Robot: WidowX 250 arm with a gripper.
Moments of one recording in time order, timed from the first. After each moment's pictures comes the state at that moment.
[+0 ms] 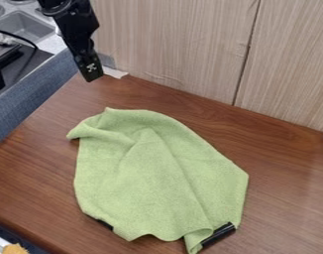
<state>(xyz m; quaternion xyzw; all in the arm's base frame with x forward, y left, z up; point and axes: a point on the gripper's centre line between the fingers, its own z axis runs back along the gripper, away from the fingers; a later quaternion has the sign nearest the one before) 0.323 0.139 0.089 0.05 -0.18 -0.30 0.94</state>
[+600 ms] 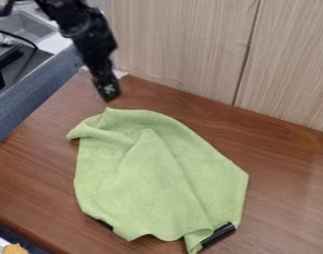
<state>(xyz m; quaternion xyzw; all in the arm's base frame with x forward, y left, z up) 0.313 0.091 0.070 0.01 -0.18 -0.34 0.92</state>
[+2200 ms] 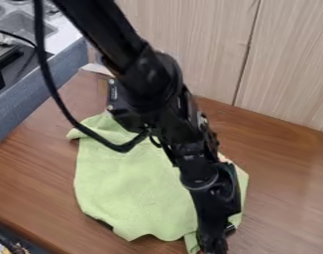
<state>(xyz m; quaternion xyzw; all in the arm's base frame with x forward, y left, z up) 0.222 -0.115 -0.021 -0.11 -0.12 -0.57 0.81</state>
